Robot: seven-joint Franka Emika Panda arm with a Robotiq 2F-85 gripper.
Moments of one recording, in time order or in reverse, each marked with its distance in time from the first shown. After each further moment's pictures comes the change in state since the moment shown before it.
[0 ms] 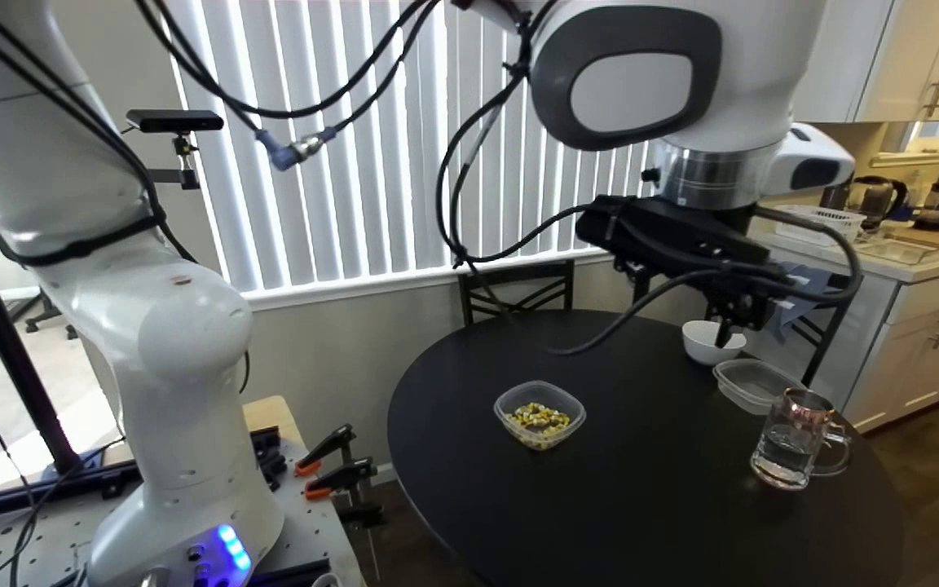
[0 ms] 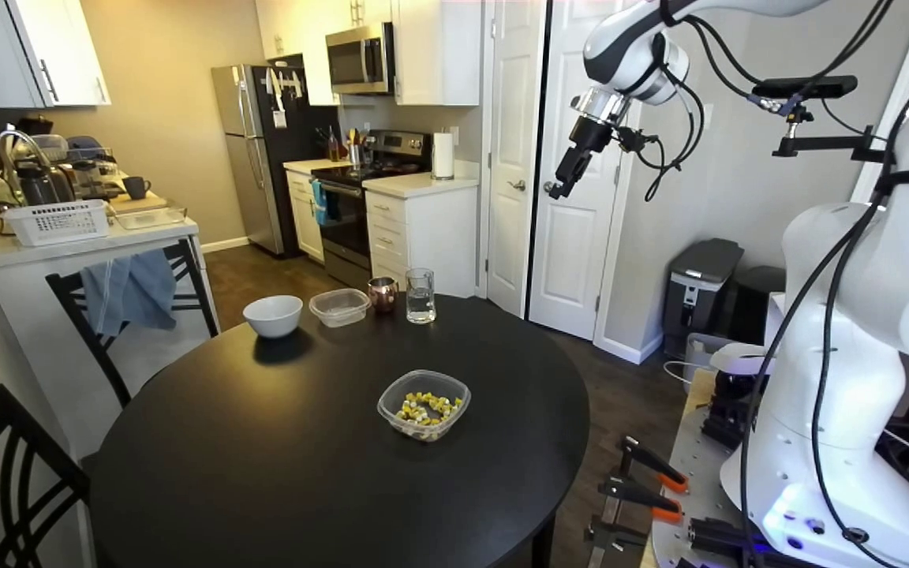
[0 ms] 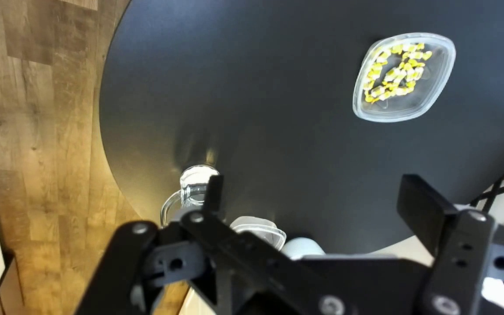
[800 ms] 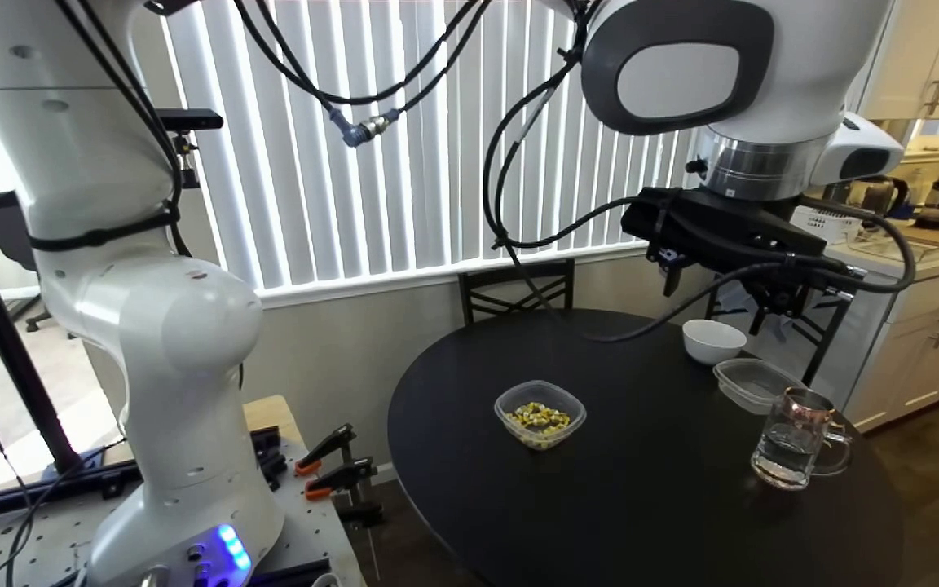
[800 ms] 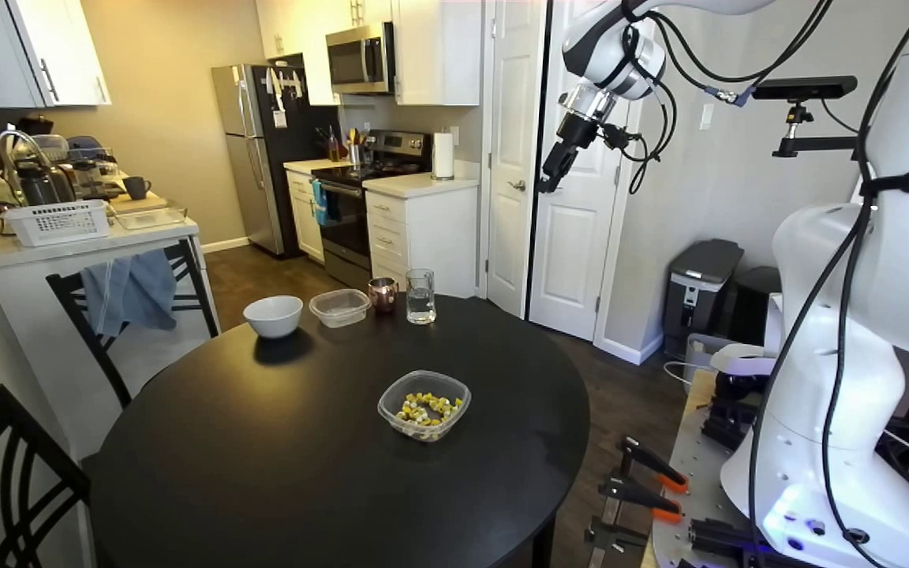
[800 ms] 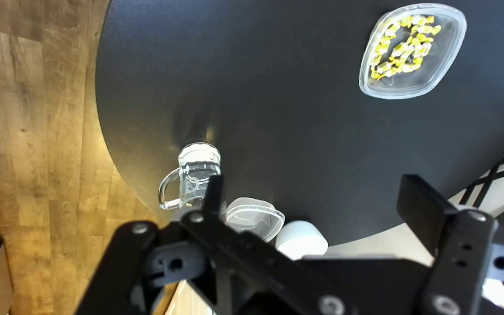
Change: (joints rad) arm 0.118 0.178 -0.143 0.131 0.216 -0.063 -0.148
